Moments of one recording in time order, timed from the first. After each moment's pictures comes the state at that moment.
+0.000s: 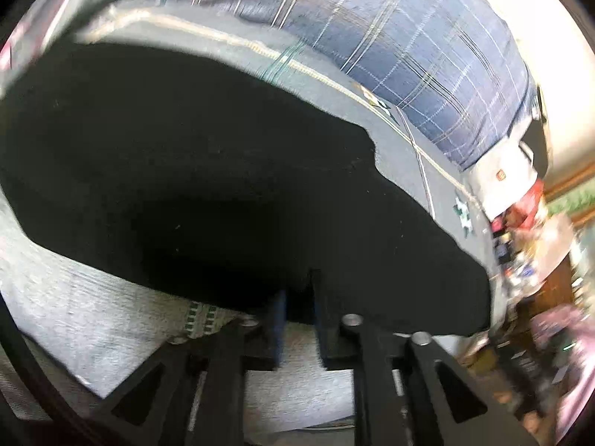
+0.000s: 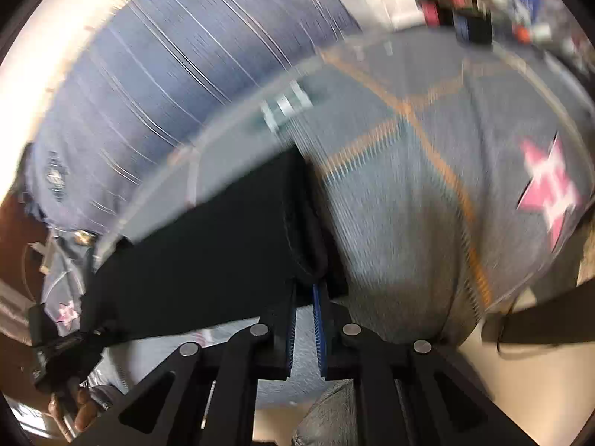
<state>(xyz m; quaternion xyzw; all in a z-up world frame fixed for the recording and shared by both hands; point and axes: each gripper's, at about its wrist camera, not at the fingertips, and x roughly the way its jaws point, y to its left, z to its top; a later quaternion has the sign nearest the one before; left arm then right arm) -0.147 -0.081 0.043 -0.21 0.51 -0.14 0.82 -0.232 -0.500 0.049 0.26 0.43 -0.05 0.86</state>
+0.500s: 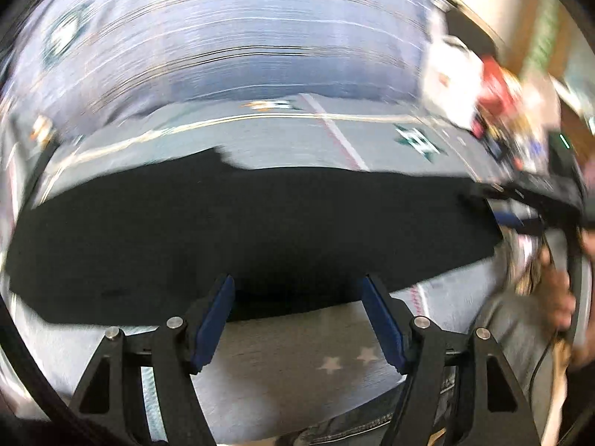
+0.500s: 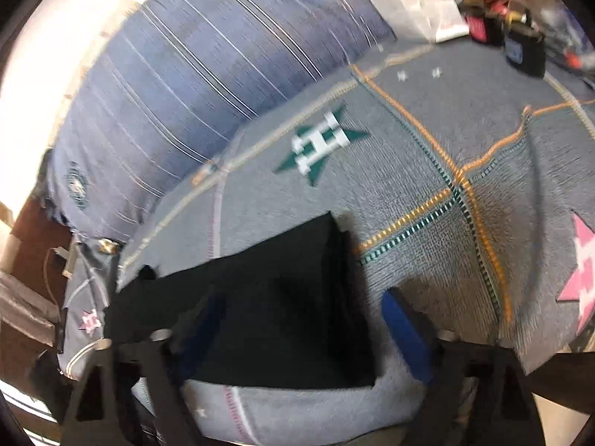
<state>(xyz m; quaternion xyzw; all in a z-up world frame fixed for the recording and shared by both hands) -0.191 -0.183 0.074 0.04 0.43 -0.22 0.88 -0.153 -0.519 0.029 0.30 0.47 0.00 0.83</state>
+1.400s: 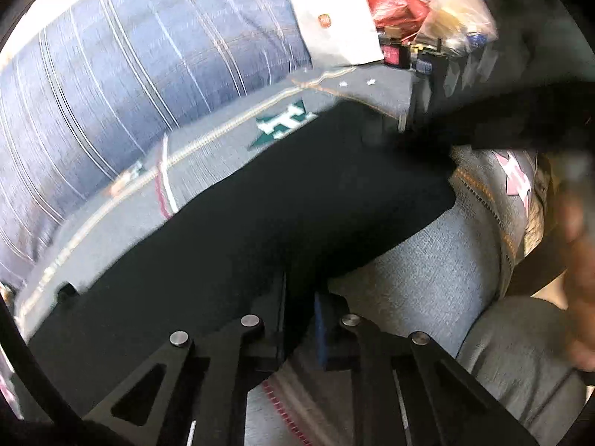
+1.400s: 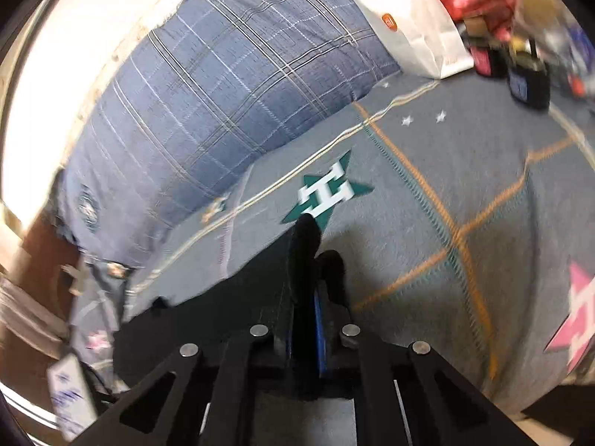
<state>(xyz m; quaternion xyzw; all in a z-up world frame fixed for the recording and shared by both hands) -0.188 -0.356 0.057 0.21 0.40 -0.31 0.84 -0.147 -0.537 0.049 0.29 0.42 -0.02 0.86</state>
